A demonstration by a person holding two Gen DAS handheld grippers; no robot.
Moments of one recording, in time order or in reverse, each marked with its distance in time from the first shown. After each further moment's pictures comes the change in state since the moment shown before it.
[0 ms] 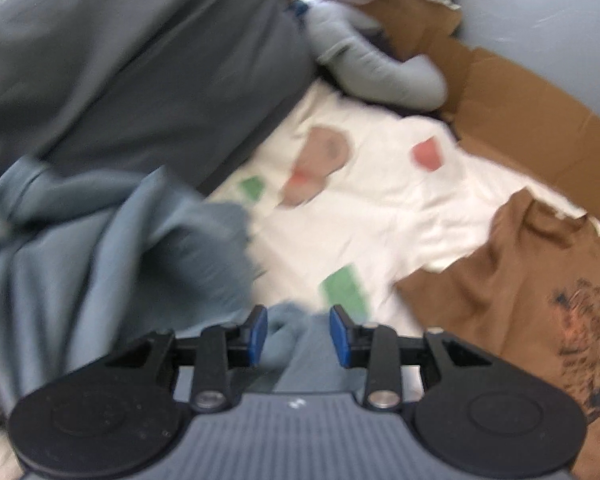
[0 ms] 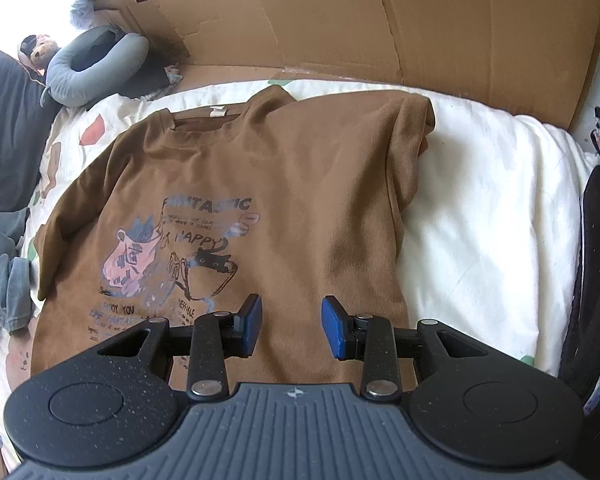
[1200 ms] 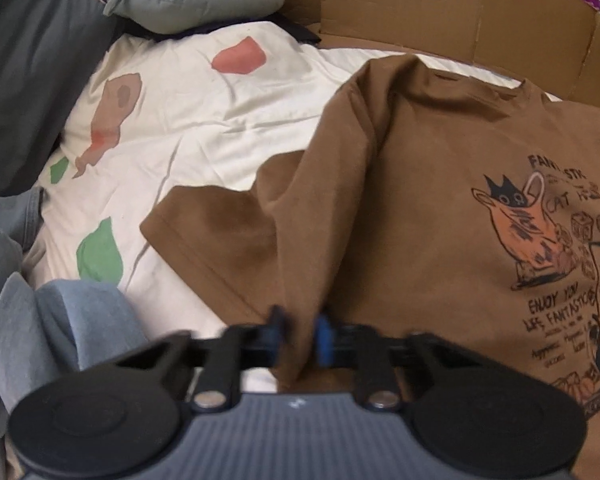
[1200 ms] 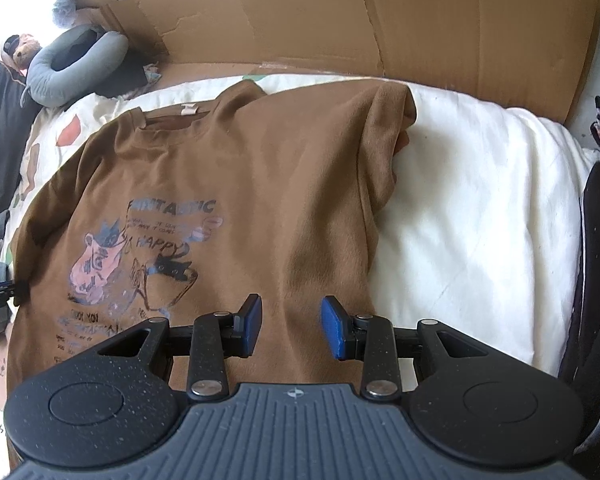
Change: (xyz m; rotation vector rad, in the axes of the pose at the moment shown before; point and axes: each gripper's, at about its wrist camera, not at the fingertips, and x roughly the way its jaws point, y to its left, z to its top) left arm 0.107 -0.180 -0.074 0.236 0.084 -0.037; right arm 0.027 -0.020 0.004 0.002 -0.006 -0.038
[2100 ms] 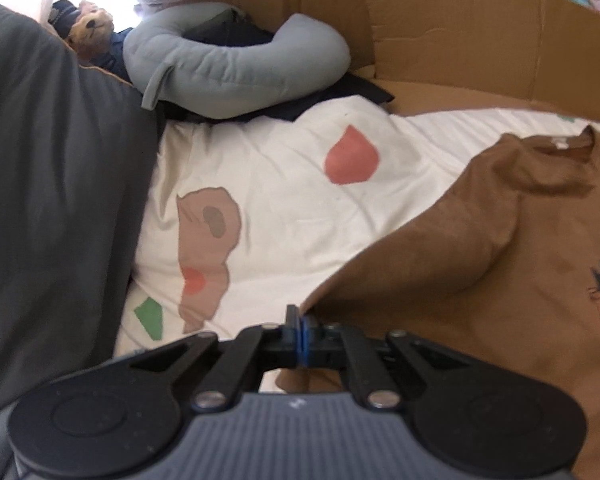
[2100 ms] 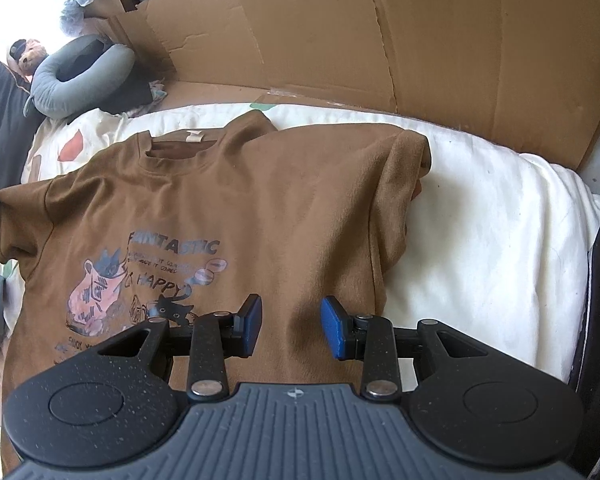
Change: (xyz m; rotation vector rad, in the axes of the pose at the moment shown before) left arm 0.016 0.115 0.139 0.222 -0.005 0.095; right arm 0.006 0.007 0.026 -0.038 -0.051 -0.003
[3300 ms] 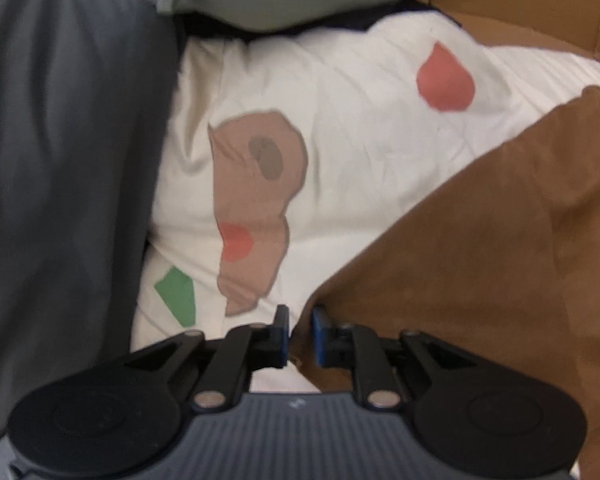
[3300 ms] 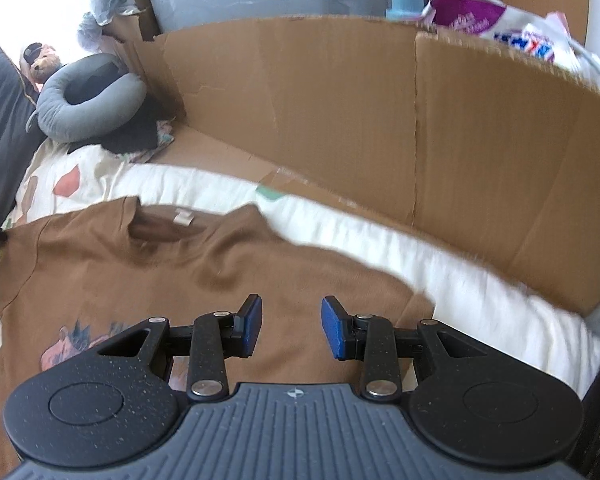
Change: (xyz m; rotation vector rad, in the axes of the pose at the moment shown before) left arm 0.069 0.043 -0.003 -0.005 0.132 0.030; right arm 0.019 0.002 0.091 -0.147 -0.122 -0.020
